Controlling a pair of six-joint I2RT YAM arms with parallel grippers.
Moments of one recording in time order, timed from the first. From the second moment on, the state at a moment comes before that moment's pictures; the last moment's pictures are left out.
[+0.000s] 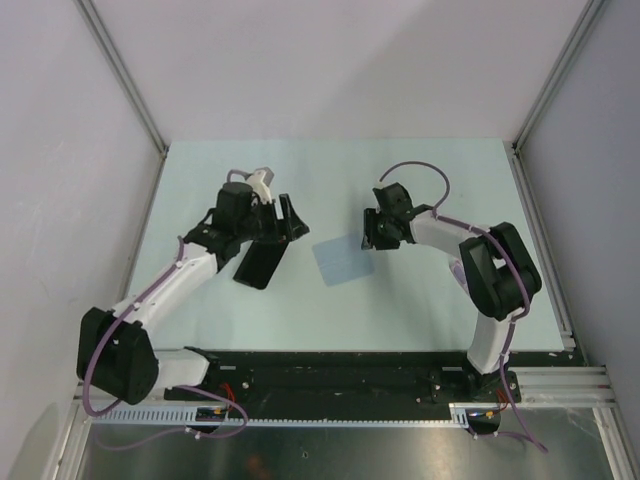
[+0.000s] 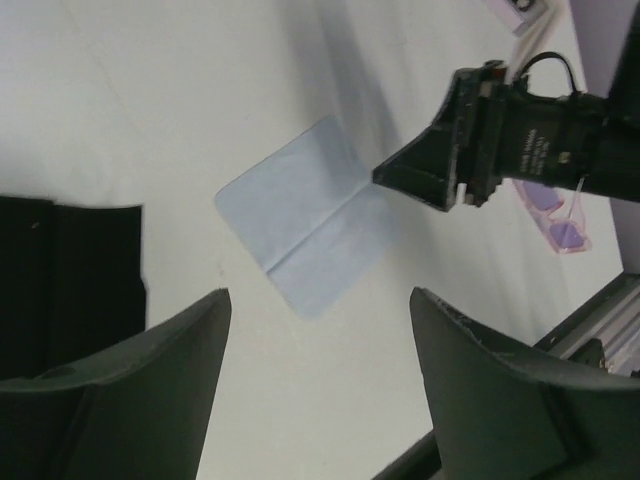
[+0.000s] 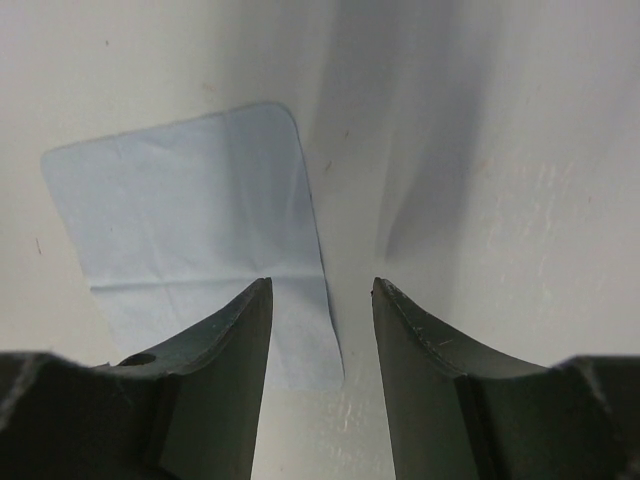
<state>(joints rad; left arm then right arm) -0.38 1.26 0.94 -0.26 0.29 -0.45 0.48 1.84 1.18 -0.32 -0.08 0.44</state>
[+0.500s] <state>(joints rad) -0.55 1.63 1.04 -0.19 0.11 -0.54 0.46 1.92 1.19 -0.13 -0.09 0.41</state>
